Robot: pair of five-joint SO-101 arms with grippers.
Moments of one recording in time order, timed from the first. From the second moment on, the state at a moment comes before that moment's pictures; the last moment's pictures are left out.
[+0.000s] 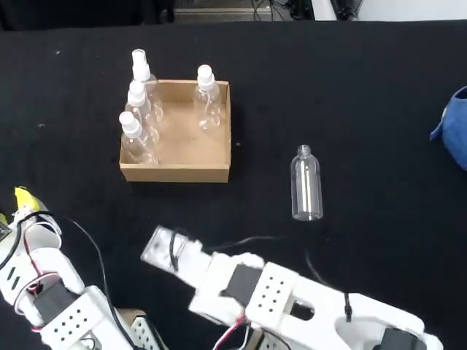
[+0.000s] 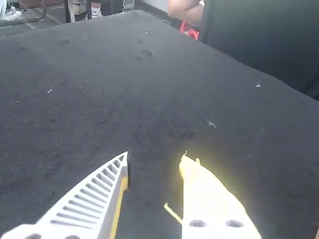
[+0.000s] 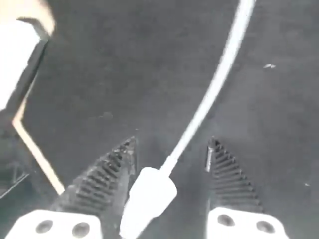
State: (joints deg) left arm -46.9 -103.4 94.8 32.0 6.8; right arm -64.5 -45.6 73.1 57.9 -1.5
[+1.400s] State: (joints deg) left arm -46.9 -103.4 94.8 32.0 6.8; right arm -35.3 -46.2 67.5 70.8 38.0
